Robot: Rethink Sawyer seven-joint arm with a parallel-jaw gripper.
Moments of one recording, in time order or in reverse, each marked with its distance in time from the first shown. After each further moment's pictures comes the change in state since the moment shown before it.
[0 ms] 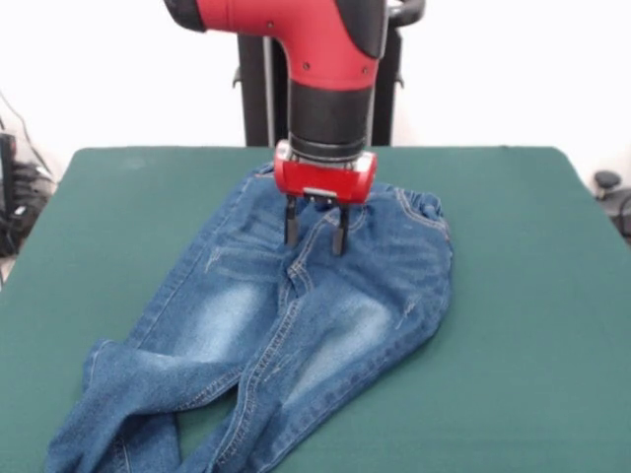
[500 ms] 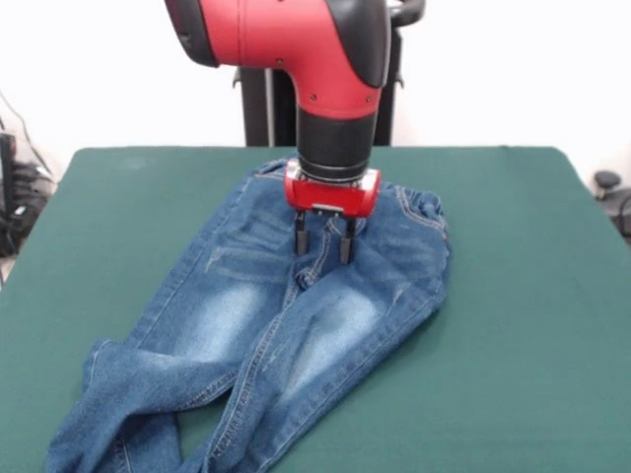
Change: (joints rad) arm 0.004 0.072 -0.002 -0.005 0.001 -0.007 0.000
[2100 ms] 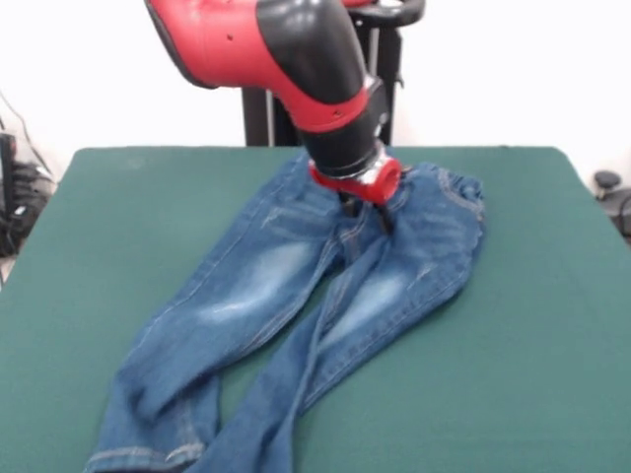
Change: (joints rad) arm -0.189 0.037 0.157 0.185 0.414 0.160 0.000
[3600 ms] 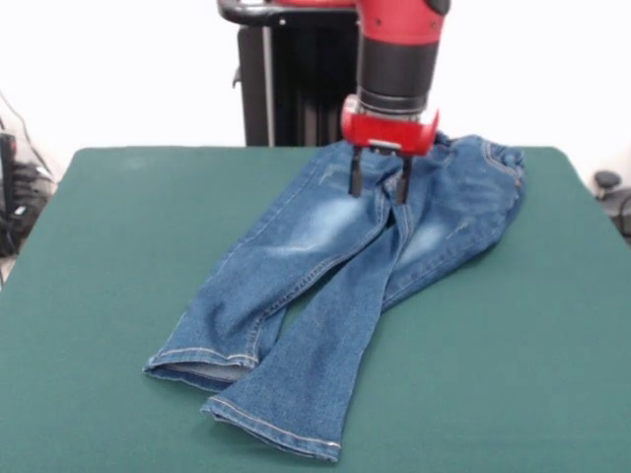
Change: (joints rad) arm 0.339 -0.204 -0.240 0.030 -0.196 -0.254 0.000
